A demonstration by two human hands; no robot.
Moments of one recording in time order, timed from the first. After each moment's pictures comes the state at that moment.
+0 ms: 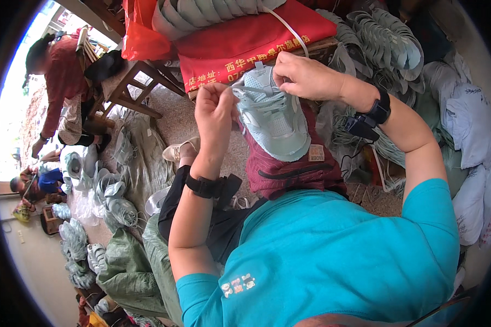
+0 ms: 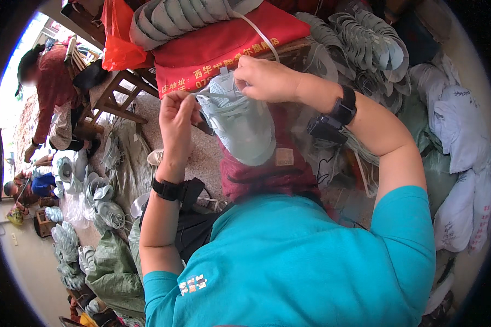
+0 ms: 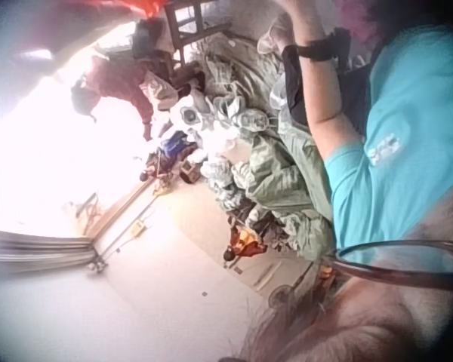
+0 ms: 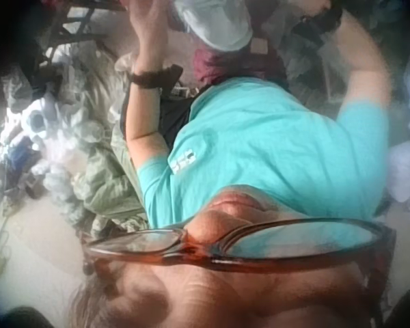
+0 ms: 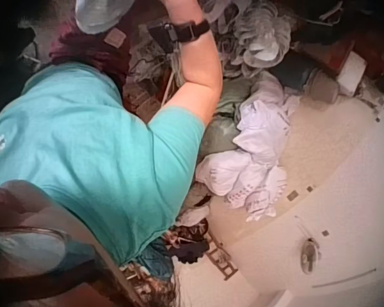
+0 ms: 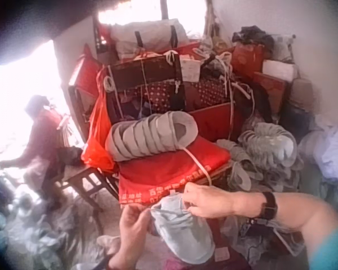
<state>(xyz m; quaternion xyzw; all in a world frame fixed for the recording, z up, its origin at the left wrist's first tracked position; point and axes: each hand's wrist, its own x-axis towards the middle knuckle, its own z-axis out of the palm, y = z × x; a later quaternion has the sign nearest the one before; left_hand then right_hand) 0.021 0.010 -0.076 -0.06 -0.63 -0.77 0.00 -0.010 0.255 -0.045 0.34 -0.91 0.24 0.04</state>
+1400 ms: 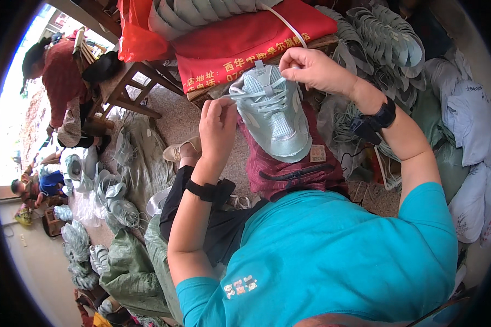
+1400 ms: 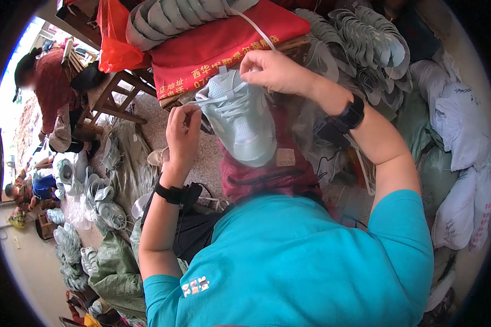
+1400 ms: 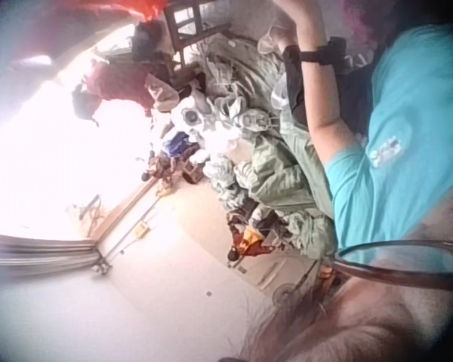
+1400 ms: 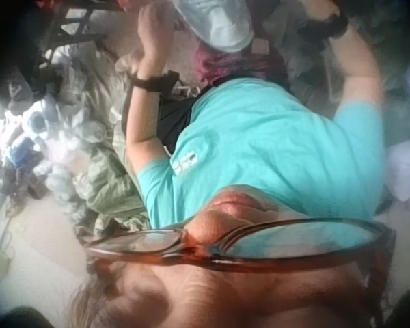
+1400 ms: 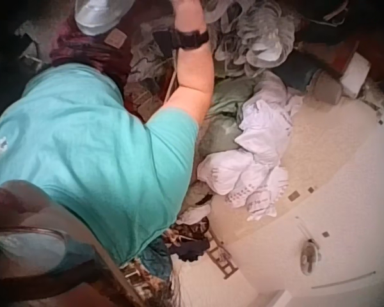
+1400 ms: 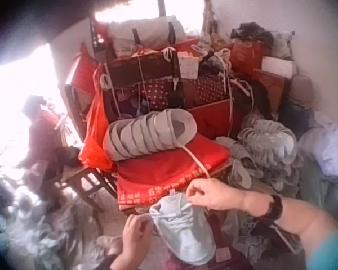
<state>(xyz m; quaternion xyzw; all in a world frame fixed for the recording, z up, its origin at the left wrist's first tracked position) 0.026 -0.009 -0.111 -0.19 -0.84 -0.48 0.16 -0.002 0.262 -0.035 0.14 -0.83 0.53 -0.12</state>
